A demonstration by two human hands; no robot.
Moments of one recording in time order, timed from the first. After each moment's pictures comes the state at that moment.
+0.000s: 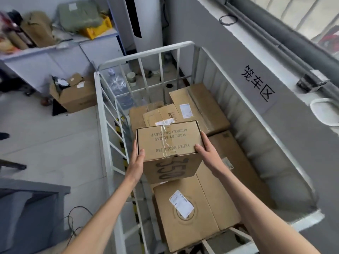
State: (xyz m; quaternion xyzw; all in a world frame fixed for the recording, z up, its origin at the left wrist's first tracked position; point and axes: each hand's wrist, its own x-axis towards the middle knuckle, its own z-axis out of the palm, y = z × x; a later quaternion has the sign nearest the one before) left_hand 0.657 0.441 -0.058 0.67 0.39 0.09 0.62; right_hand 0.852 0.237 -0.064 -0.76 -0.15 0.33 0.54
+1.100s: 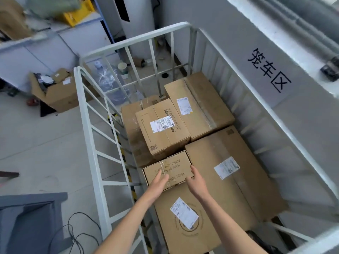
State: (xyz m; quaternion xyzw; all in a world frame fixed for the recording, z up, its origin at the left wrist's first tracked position) left_hand 0.706 0.411 -0.170 0.62 0.44 -0.21 0.61; right_hand 0.806 0.265 -0.192 -0.83 -0.02 0.41 0.37
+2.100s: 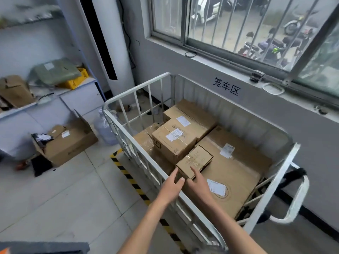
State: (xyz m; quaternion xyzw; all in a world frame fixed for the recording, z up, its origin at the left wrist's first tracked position) left_hand 0.454 0.540 0.006 0.82 0.15 -0.17 0.53; right_hand 0.486 0.403 0.005 -0.88 0.01 0.20 0.44
